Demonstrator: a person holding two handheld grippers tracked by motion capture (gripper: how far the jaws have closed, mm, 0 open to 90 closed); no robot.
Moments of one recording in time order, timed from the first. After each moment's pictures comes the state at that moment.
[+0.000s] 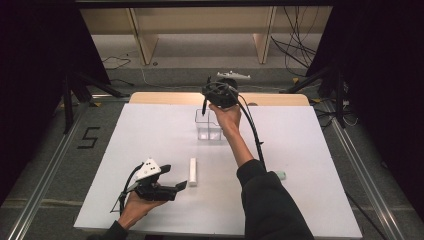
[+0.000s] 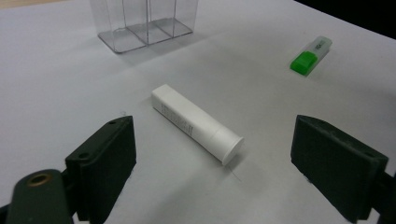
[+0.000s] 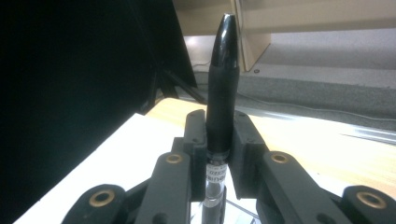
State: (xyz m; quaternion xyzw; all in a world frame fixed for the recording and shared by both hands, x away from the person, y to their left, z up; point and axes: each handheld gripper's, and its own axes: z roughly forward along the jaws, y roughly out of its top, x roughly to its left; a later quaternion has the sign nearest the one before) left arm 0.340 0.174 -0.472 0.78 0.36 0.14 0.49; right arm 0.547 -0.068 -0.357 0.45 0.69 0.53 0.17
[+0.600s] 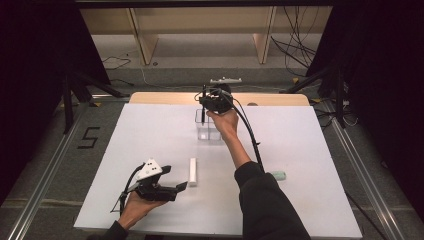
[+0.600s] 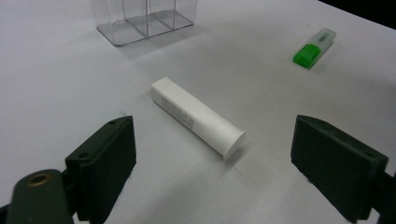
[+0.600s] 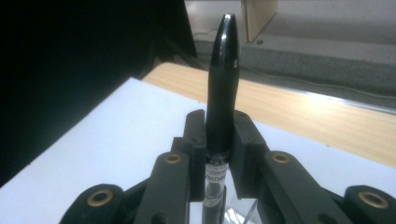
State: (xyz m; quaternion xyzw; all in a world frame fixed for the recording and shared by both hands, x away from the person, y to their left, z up) left arm 0.340 0.174 -0.474 0.78 0.36 0.14 0.49; right arm 0.552 -0.057 -0.376 0.45 0.74 0.48 0.14
